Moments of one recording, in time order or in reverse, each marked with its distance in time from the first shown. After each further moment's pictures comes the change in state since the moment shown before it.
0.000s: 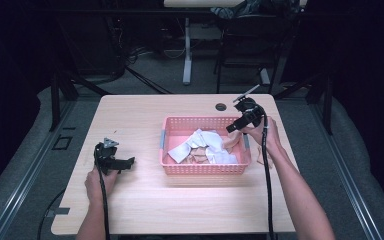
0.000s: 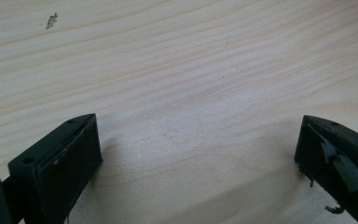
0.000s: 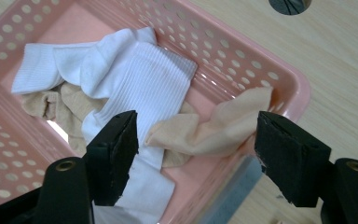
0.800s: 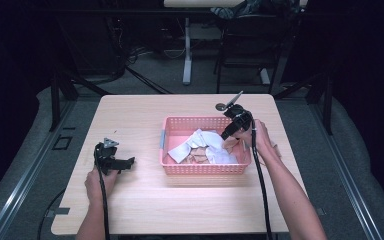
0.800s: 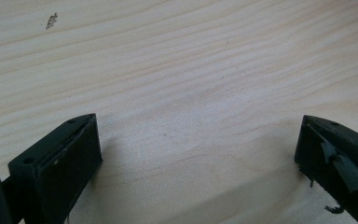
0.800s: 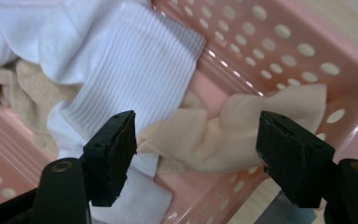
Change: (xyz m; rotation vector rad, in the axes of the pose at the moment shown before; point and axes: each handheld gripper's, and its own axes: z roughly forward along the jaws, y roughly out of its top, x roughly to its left) left arm 0.000 0.000 0.000 0.000 0.000 0.000; right arm 0.008 0.005 0.045 0.147 -0.035 -0.042
